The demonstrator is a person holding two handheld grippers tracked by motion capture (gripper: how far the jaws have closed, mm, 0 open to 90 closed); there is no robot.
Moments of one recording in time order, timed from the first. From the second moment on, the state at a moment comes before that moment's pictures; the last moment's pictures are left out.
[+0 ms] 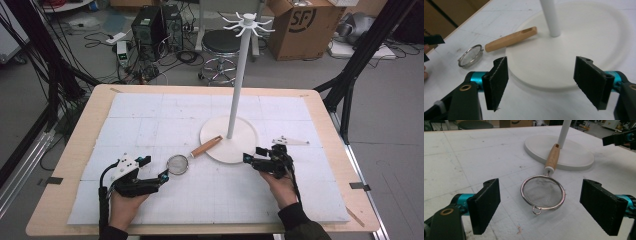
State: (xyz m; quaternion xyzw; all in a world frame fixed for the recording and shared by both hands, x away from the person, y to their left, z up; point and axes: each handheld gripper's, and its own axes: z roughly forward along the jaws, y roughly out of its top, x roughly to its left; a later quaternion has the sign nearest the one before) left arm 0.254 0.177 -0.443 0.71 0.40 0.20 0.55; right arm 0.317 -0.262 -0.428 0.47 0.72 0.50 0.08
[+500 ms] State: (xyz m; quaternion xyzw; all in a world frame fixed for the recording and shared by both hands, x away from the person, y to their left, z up) left arm 0.276 0.161 -0.418 0.71 0.38 0.16 0.57; right arm 0.295 -0.307 -0.425 0.46 0.71 0.53 0.11
